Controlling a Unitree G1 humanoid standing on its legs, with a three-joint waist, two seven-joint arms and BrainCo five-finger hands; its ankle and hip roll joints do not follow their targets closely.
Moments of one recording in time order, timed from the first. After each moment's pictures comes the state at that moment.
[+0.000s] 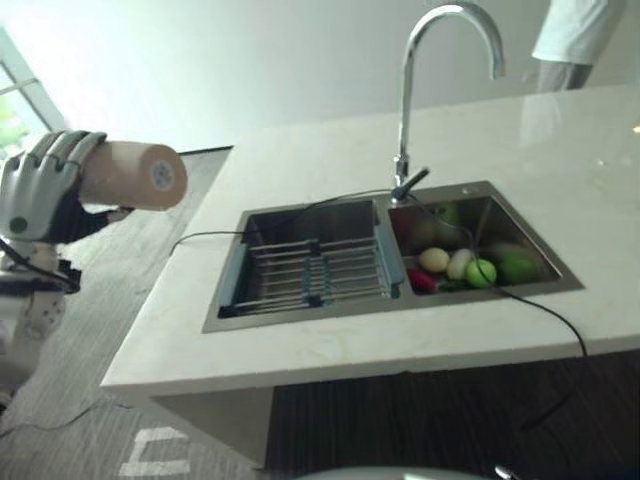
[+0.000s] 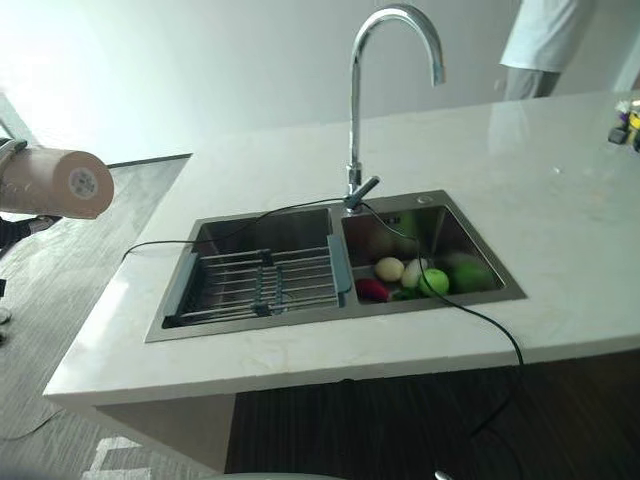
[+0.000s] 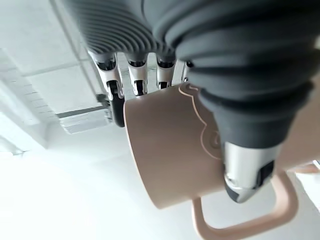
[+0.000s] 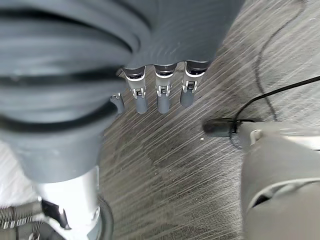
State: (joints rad) left arm 0.09 1.03 0.22 0.04 0.56 -0.05 0.68; right arm 0.19 -0.33 -0.01 1.13 0.45 -0.07 0.07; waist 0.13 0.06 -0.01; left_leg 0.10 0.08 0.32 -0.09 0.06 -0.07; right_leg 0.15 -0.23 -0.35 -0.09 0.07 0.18
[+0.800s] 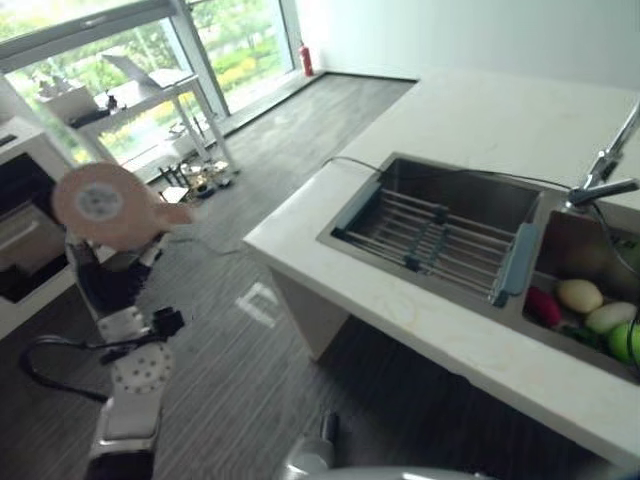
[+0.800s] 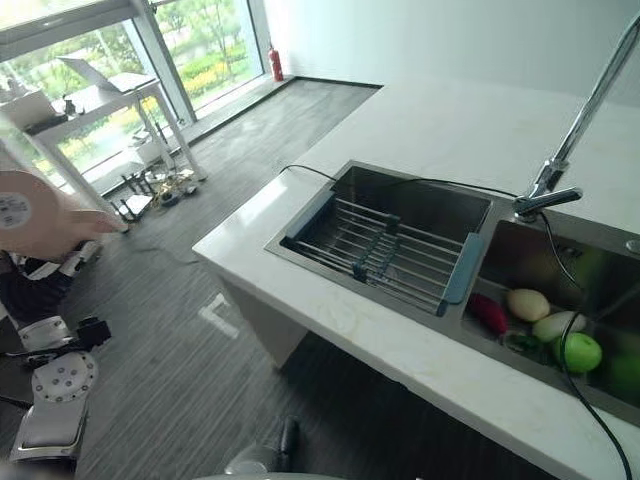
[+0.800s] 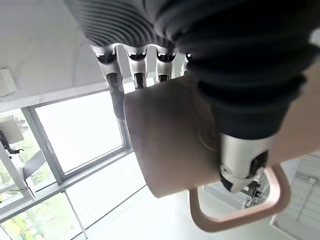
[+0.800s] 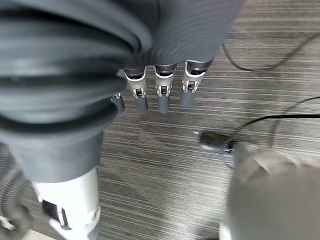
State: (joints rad) left arm 0.04 0.44 0.21 -0.07 0.05 -0.40 0.57; right arm 0.18 -0.27 -0.02 1.21 0.45 -0.14 0.03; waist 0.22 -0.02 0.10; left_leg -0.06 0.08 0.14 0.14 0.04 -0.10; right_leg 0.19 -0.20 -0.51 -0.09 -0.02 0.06
